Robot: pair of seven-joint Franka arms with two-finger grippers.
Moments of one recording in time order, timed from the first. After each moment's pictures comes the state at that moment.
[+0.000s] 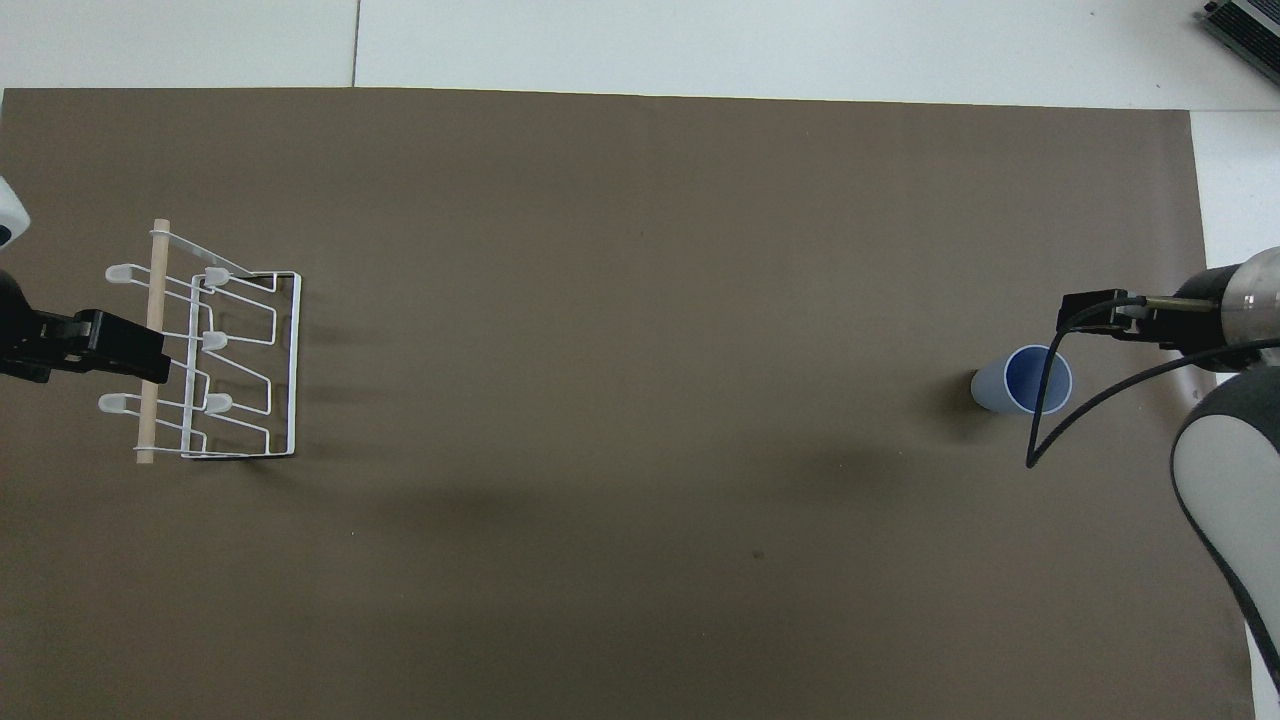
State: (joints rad) left arm 0.03 -0.04 -0.10 -1.60 -0.02 1.46 -0.01; right arm -0.24 -0.10 0.20 -1.92 0.00 1.96 0.13
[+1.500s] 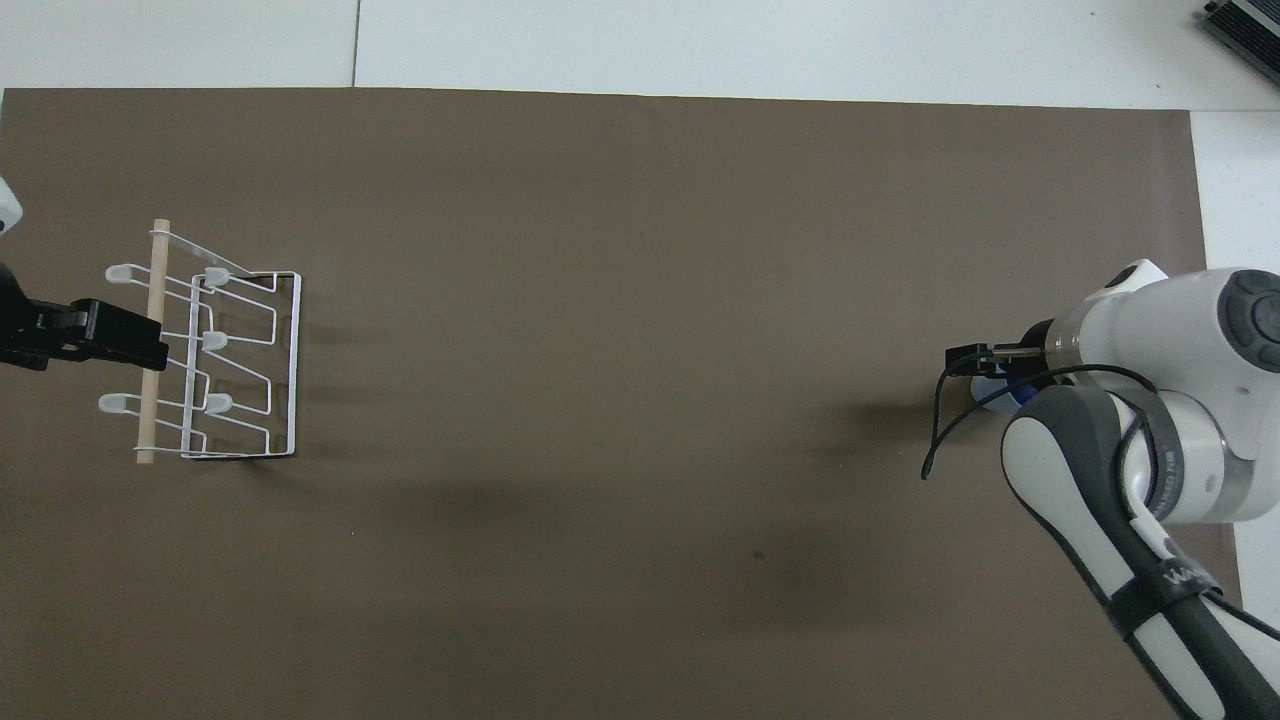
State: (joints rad) left arm 0.03 -0.04 -0.10 -1.60 -0.02 1.50 -0.01; right arm -0.21 0.05 0.20 -2.17 0.00 2.28 0.03
